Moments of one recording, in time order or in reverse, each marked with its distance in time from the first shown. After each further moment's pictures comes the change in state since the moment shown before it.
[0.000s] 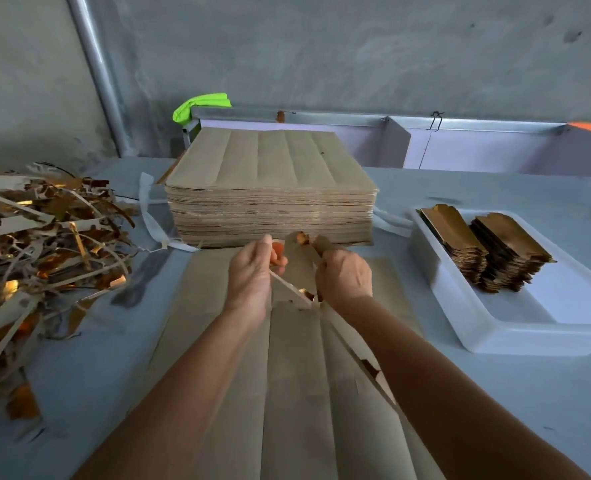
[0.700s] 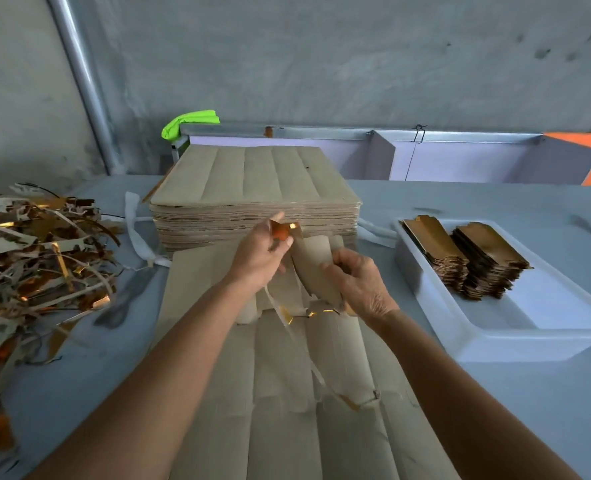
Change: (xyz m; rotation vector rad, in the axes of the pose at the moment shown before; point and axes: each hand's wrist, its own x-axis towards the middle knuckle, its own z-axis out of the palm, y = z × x) left_hand 0.029 0.033 0.028 0.861 -0.275 0.309; right_hand -0.013 0.032 -0.041 0.775 -0.033 -0.020
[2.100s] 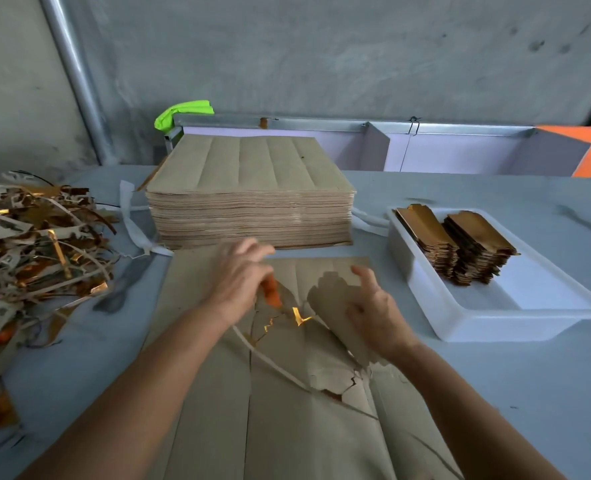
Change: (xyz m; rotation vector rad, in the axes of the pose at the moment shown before) left_hand -0.044 -0.039 -0.009 0.669 -0.053 0.525; right_hand -0.061 0.014 -0.017 -0.435 -0.072 0.073
